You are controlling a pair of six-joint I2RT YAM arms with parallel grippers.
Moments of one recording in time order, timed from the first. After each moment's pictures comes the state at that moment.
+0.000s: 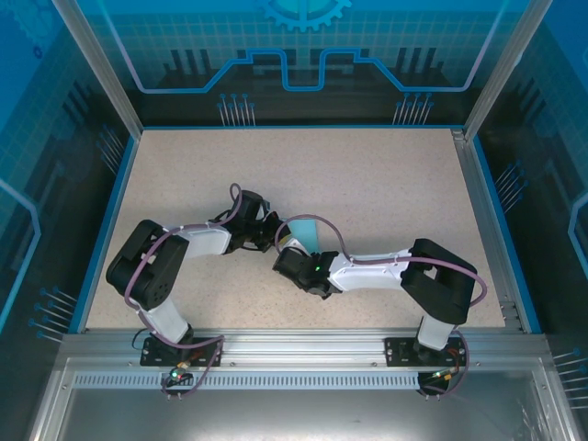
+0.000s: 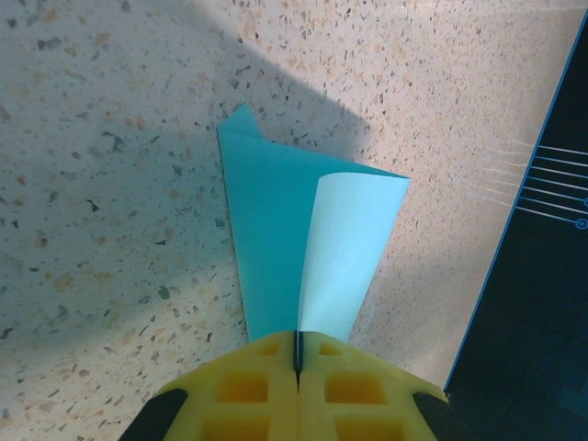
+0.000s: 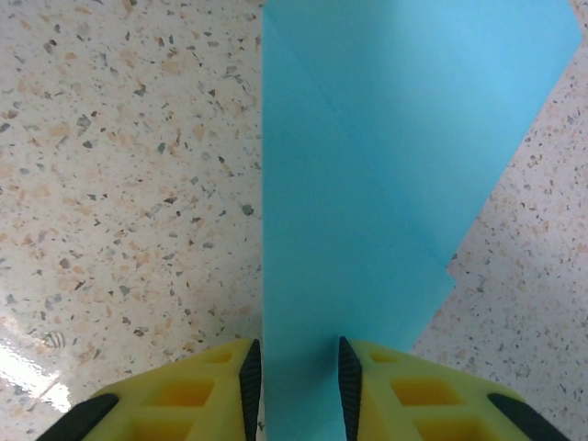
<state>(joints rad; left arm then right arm) -0.44 1.70 0.78 0.12 0.47 -1.13 1.11 1.73 0.96 -0.45 0.52 0.28</state>
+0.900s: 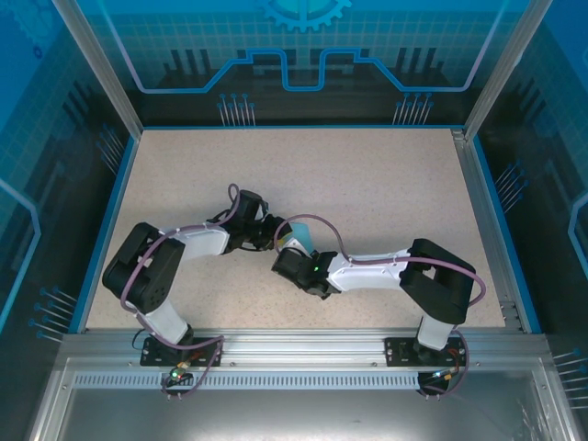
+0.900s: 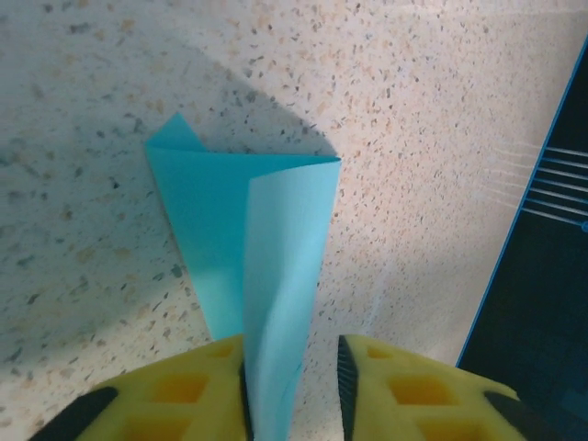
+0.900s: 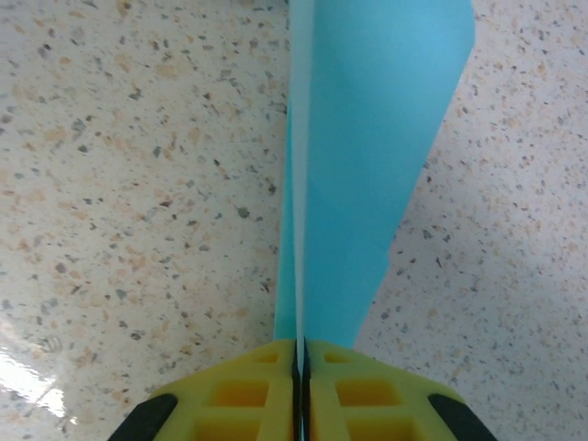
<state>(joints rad) -0.44 1.67 0.78 0.06 0.46 -1.13 1.11 1.74 0.97 -0.45 0.52 0.28</state>
